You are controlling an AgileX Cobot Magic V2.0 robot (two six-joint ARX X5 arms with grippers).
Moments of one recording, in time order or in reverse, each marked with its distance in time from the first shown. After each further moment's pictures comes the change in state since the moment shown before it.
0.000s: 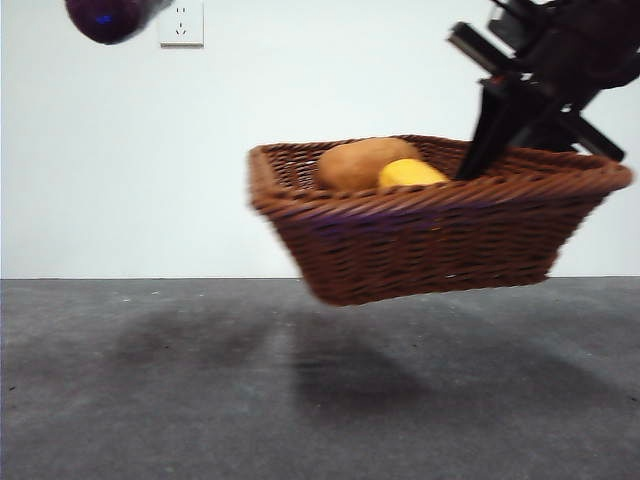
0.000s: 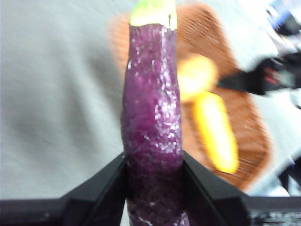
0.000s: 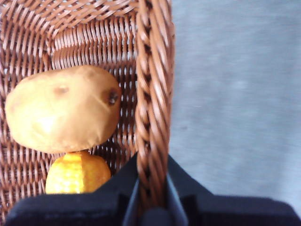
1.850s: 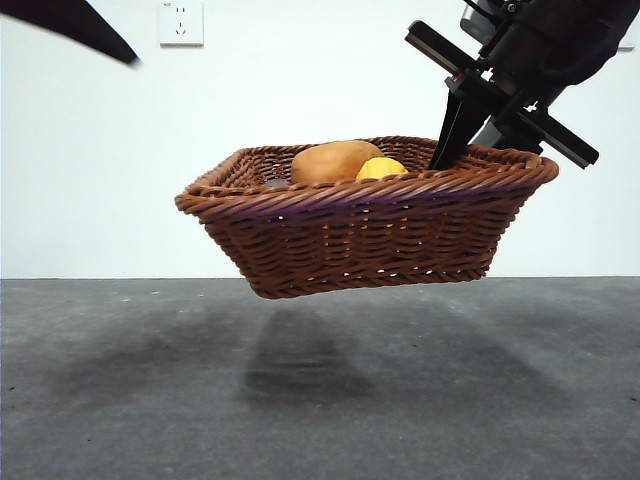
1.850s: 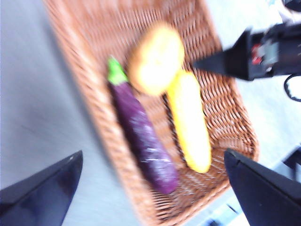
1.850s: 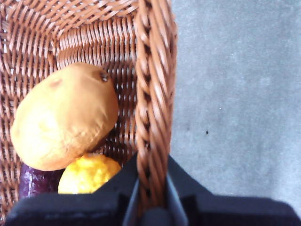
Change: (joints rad) left arm -0.161 0.007 0.000 -0.006 -0.180 -0.061; right arm 0.092 0.002 -0.011 0.068 0.087 0.171
